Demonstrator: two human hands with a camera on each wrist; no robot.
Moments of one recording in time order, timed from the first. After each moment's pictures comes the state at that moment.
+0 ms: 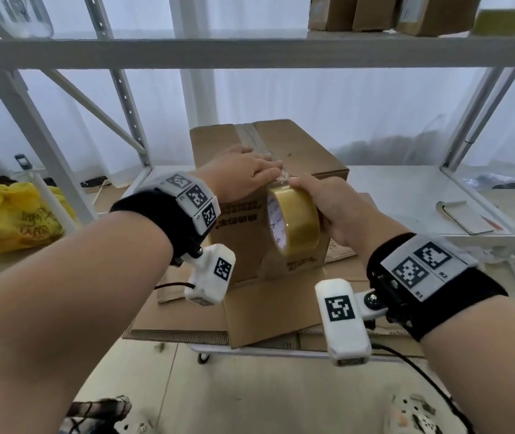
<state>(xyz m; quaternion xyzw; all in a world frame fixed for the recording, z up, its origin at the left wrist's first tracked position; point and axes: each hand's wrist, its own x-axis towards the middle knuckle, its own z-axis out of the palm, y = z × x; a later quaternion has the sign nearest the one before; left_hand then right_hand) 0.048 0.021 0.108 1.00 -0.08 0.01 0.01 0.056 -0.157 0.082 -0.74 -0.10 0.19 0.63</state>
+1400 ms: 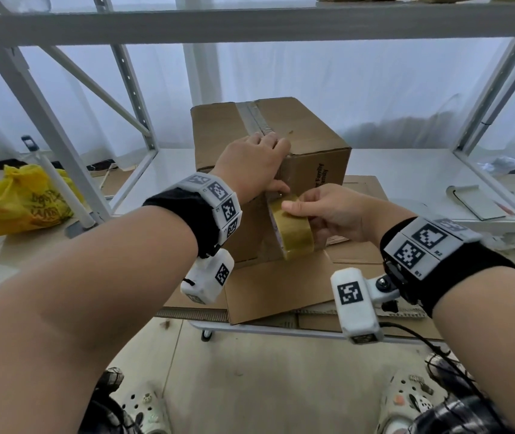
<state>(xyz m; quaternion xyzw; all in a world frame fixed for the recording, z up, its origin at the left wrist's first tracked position) 0.052 -0.003 0.073 0.97 -0.09 0.17 -0.17 0.066 -0.182 0.053 -0.74 -0.20 0.36 0.53</state>
